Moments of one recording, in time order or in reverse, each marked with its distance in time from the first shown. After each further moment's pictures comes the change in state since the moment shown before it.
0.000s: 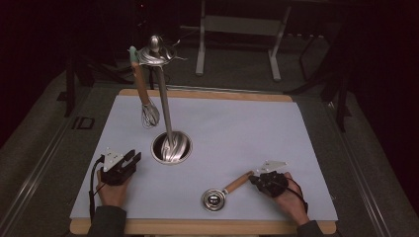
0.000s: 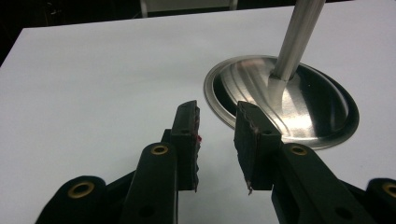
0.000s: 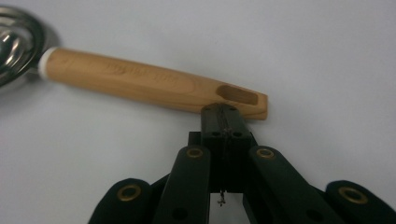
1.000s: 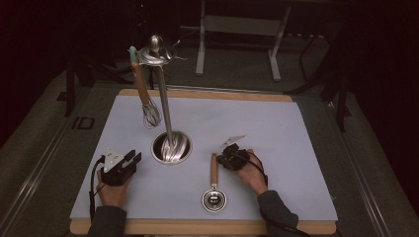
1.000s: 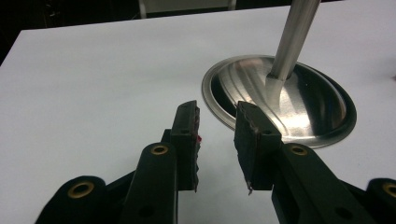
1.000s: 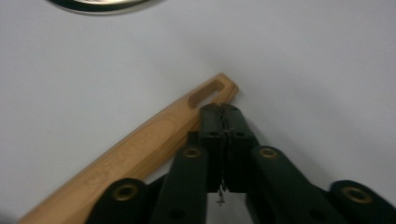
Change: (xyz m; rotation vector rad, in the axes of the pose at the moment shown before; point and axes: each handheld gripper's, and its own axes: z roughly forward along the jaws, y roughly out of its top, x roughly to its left) left arm -0.001 0.000 -0.001 0.001 -0.004 0.011; right arm 0.018 0.099 0.079 0.017 0.065 0.015
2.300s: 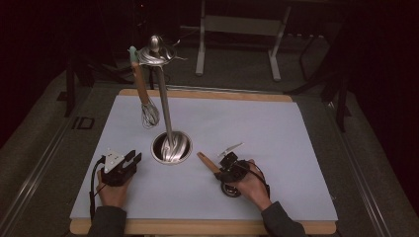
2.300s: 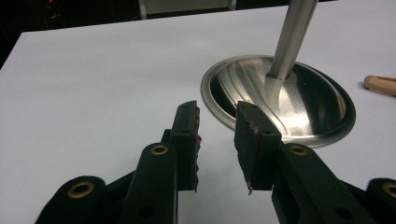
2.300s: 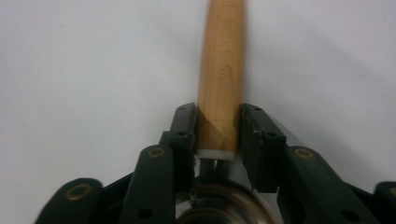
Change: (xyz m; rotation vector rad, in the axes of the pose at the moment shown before) left arm -0.001 0.000 -0.001 -0.001 0.003 0.009; right arm 0.028 -0.010 -0.021 0.156 0.040 0.071
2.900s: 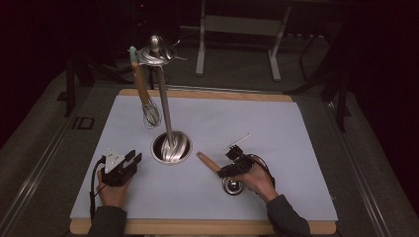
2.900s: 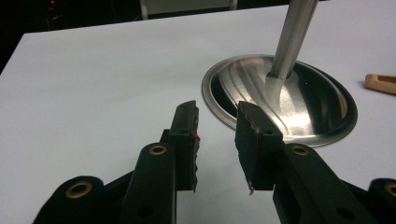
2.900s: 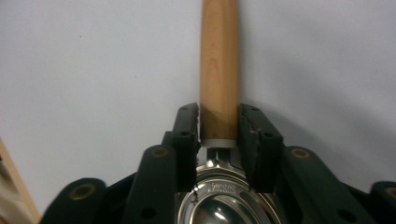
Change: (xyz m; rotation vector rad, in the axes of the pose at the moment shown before) left arm -0.001 0.000 0.000 0.000 0.007 0.006; right arm -0.025 0.007 -0.005 0.059 0.172 0.104
